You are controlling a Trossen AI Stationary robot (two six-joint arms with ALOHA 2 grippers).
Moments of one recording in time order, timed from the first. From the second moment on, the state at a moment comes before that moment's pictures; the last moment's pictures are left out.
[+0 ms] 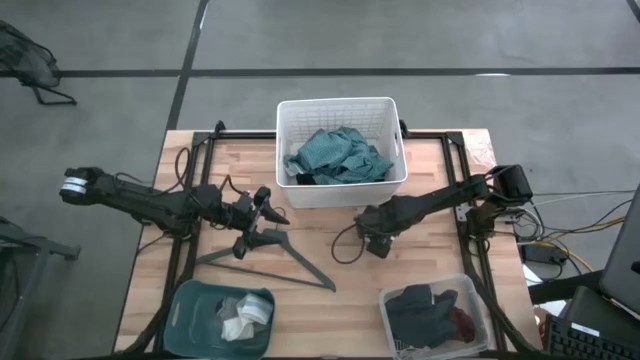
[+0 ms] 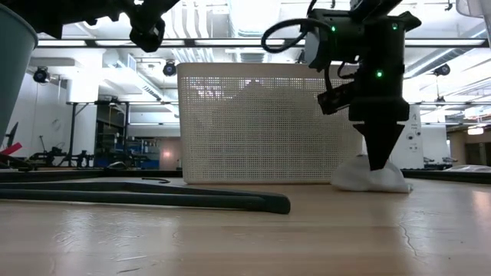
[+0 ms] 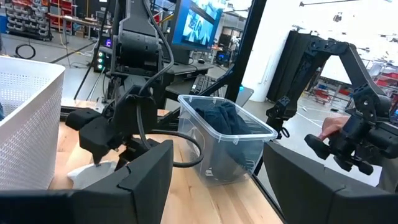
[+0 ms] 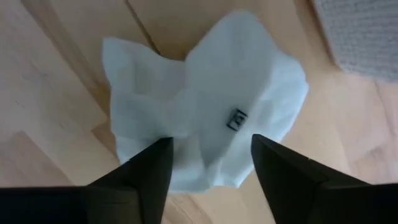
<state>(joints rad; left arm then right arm) -0.12 0.90 0.45 0.51 0.17 -0.24 0.11 1.71 1.03 -0.89 0.16 0.64</state>
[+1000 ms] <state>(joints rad) -0.12 1.09 0.46 0.65 0.16 -0.27 0.26 1.50 1.24 -0.39 0.18 0.30</state>
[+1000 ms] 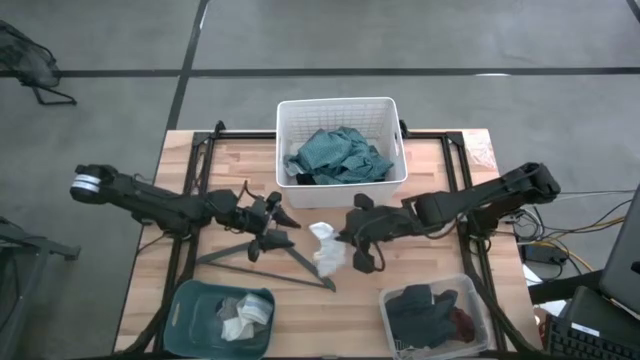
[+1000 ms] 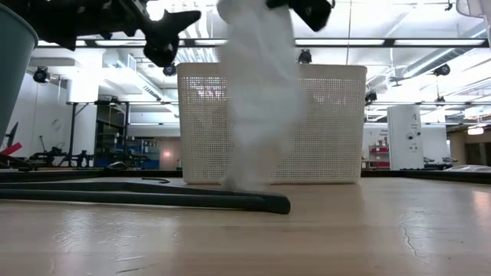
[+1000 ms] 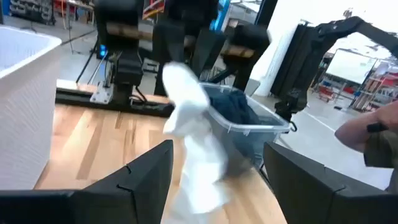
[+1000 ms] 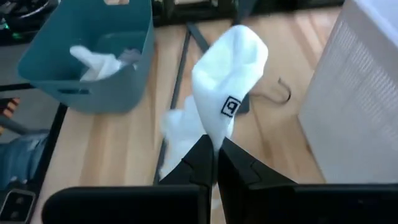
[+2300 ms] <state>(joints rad) -0.15 1.14 0.69 0.36 0.50 -0.52 0.26 1.59 1.39 -0.48 0.21 0.16</state>
